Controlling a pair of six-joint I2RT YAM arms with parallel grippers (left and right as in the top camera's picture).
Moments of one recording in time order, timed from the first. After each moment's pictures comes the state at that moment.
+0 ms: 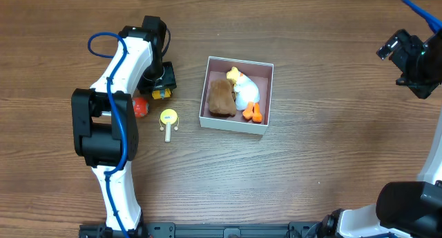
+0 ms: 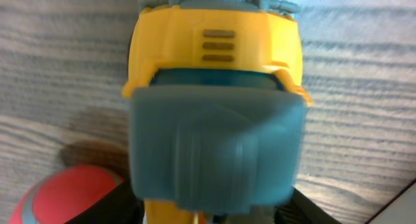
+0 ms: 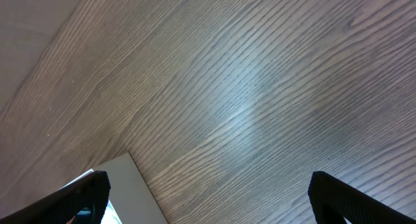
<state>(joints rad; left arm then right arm) -0.11 2.17 1.72 -1.12 -0.02 -0.37 -0.35 1.68 1.84 -1.30 -0.15 0.42</state>
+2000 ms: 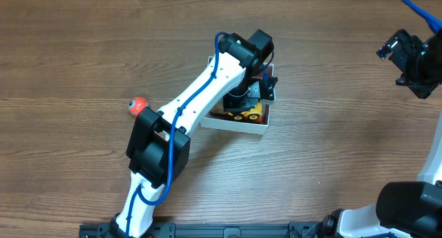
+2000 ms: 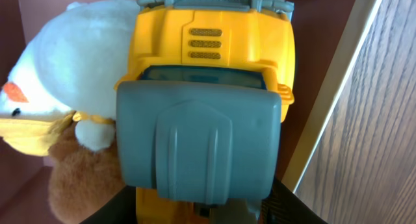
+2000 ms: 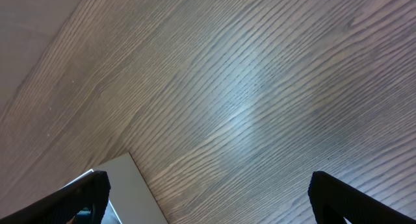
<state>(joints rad) -0.65 2.19 2.01 -1.38 0.03 0.85 -0.35 1.68 1.84 -1.30 -0.15 0.42</state>
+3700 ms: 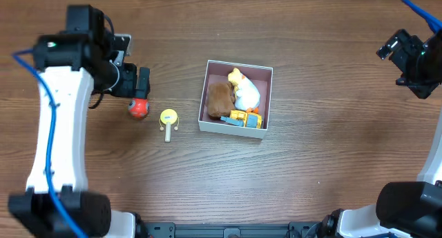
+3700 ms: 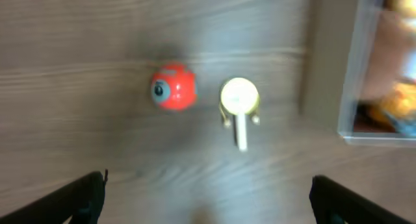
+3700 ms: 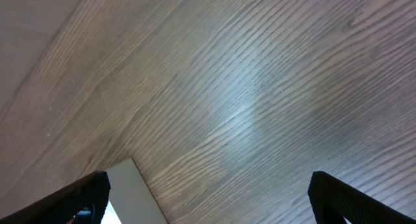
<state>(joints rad) 0.07 1.64 1.62 -1.34 0.12 0.06 -0.35 1.68 1.84 -1.30 -0.15 0.42</state>
